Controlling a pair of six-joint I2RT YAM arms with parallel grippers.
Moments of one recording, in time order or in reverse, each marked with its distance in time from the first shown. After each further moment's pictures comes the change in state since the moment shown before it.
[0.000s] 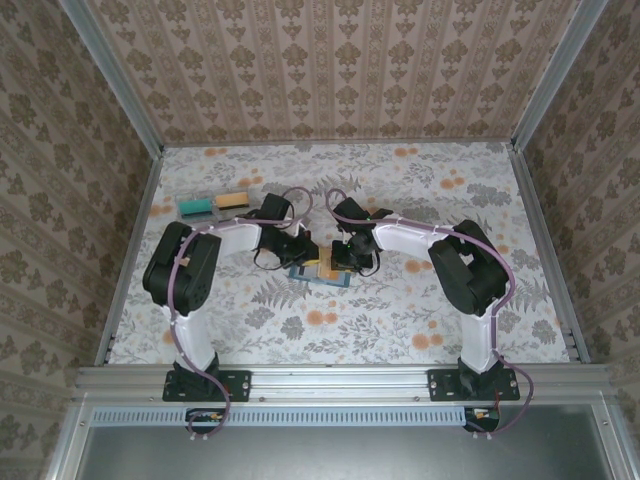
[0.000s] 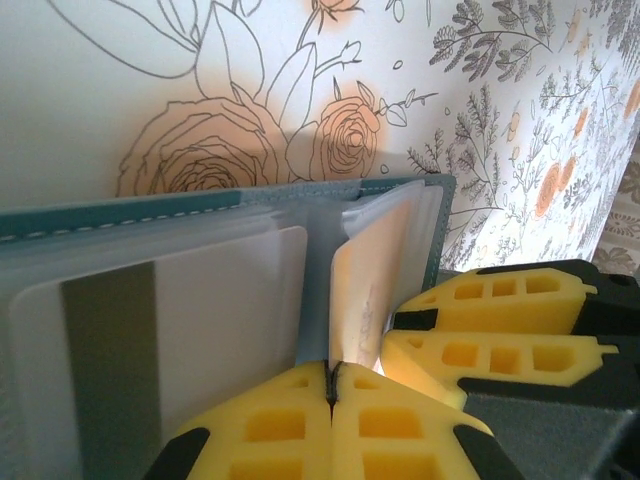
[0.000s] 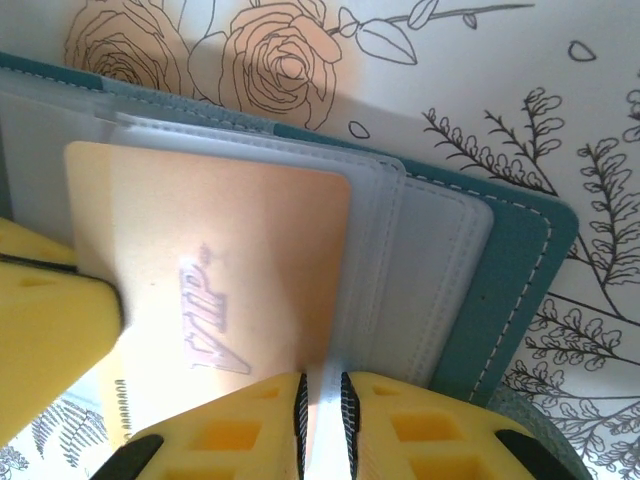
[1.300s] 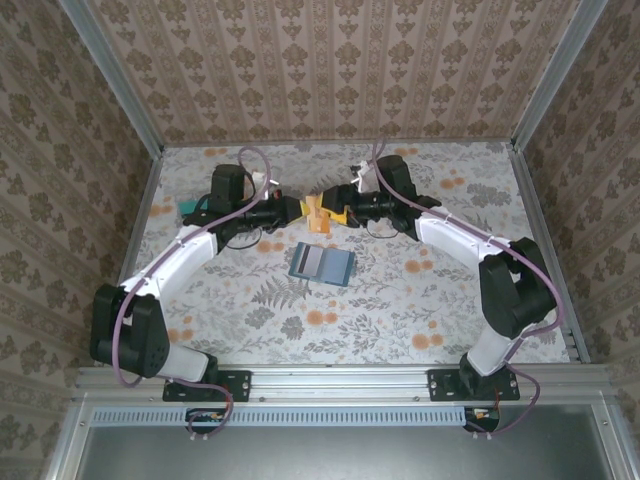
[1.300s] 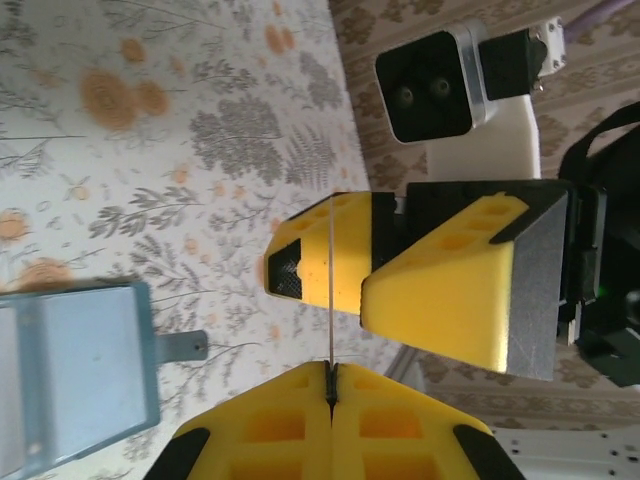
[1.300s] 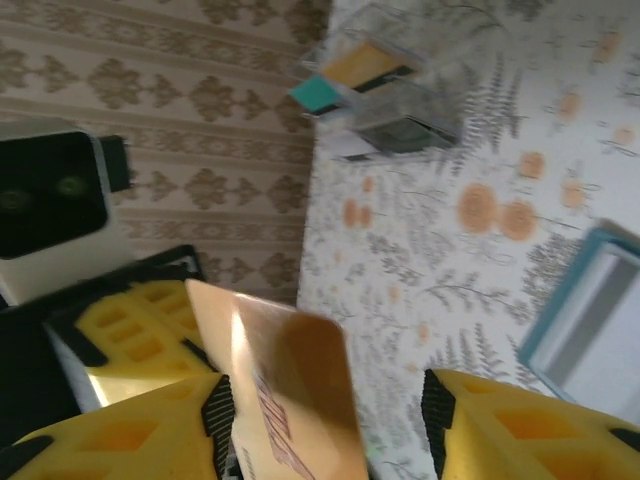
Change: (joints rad) left arm 0.102 -0.452 -0.032 0.177 0.151 -0.162; right arm -0.182 -0.264 -0.089 0.629 -0.542 0.312
